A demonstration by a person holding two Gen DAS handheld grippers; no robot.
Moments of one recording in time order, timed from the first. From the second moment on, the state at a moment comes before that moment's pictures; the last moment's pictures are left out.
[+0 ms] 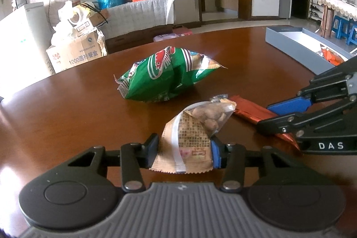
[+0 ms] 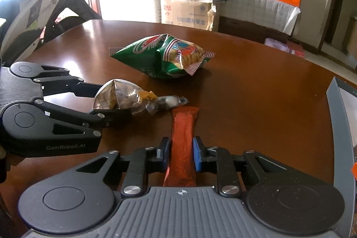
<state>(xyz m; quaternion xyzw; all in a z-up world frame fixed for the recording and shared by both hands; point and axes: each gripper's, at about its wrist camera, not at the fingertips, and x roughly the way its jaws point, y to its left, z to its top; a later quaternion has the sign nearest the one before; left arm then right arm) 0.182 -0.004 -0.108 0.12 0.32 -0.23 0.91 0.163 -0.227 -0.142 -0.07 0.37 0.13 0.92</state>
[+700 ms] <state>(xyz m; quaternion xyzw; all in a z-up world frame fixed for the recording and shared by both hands) 0.156 -0.024 -0.077 0.13 0.31 -0.21 0.92 0.134 -0.243 -0.101 -0.06 0.33 0.12 0.93</state>
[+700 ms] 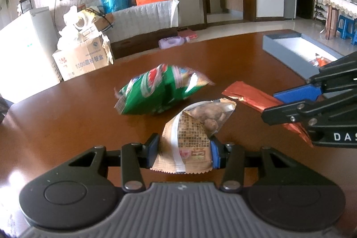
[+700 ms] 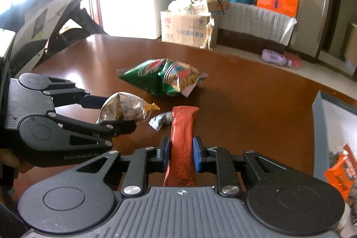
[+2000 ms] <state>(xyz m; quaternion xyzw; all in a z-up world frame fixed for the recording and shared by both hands) 0.126 -0.298 -0.020 0.15 0.24 -0.30 0.91 0.062 -0.444 -0.070 0.07 0.26 -0.05 0.96</state>
